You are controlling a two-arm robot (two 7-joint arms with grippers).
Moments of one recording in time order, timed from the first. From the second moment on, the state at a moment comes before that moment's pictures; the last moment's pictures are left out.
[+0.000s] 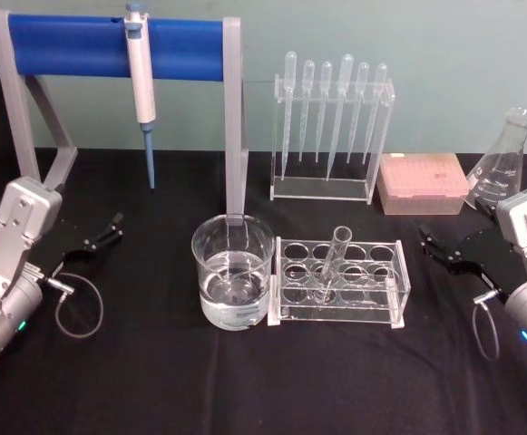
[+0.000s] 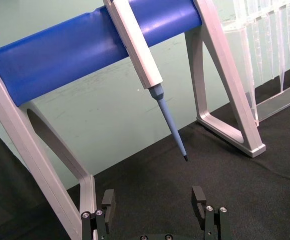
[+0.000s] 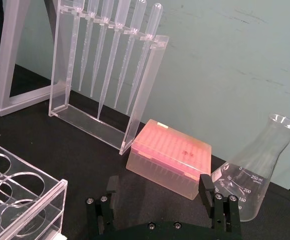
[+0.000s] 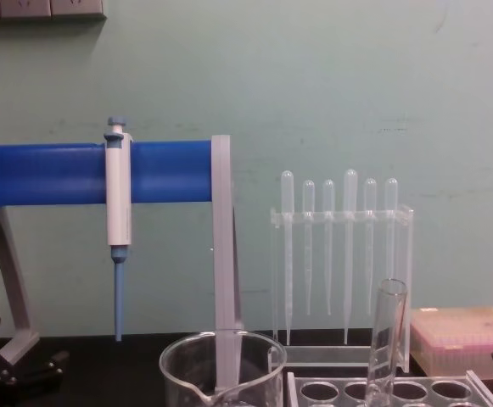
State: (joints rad) left arm -0.20 0.60 0.45 -1.41 -0.25 -0.12 0.03; right arm 0.20 0.60 -0.45 -1.41 0.25 -0.12 -0.03
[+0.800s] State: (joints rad) left arm -0.20 0.60 0.45 -1.41 -0.25 -0.12 0.03; right arm 0.20 0.60 -0.45 -1.41 0.25 -0.12 -0.03
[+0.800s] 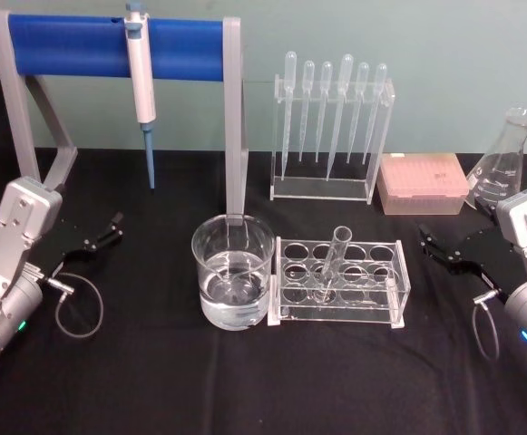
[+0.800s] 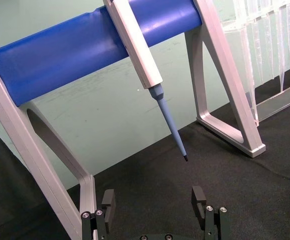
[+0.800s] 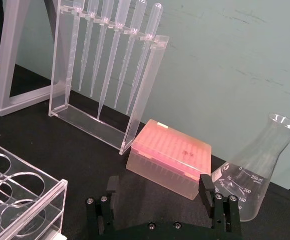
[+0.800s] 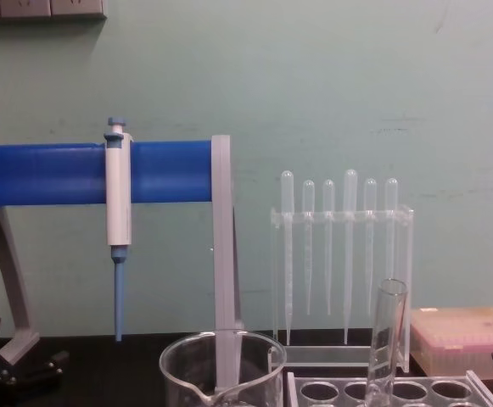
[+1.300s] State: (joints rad) left arm -0.20 0.60 0.45 -1.41 -0.25 -0.12 0.03; right arm 0.20 0.60 -0.45 -1.41 0.25 -0.12 -0.03
